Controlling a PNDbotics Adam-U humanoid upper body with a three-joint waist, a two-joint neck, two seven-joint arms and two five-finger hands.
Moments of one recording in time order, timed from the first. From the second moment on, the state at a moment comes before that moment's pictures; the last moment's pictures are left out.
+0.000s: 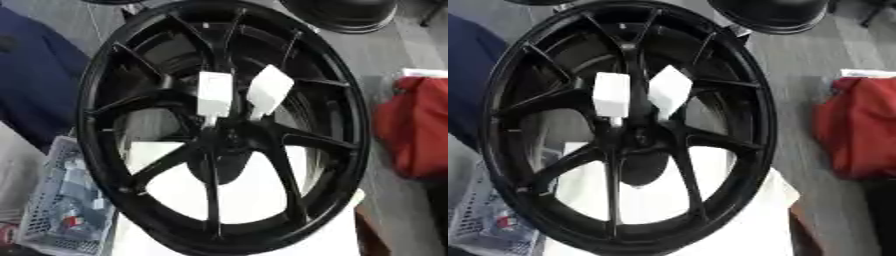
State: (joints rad) left arm -0.30 0.34 0.12 -1.98 0.37 -0.08 -0.14; right arm -0.85 -1.11 0.16 -1.98 0.19 0.28 0.39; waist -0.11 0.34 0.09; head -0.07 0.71
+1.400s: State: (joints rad) left arm -0.31 0.35 0.12 -1.98 0.38 -0.08 -0.14; right arm -1.07 -1.01 0.43 -1.99 0.20 0.14 0.80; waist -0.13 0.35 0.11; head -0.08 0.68
